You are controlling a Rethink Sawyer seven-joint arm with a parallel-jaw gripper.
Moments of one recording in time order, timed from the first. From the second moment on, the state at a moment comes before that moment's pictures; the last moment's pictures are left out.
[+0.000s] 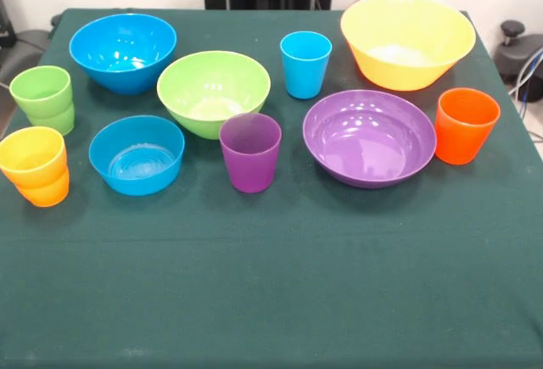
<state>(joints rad) 0.16 -1.18 -0.01 2.15 0.05 0.57 1.81</state>
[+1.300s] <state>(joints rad) 0.12 -1.10 0.01 2.07 0.06 0.56 2.04</state>
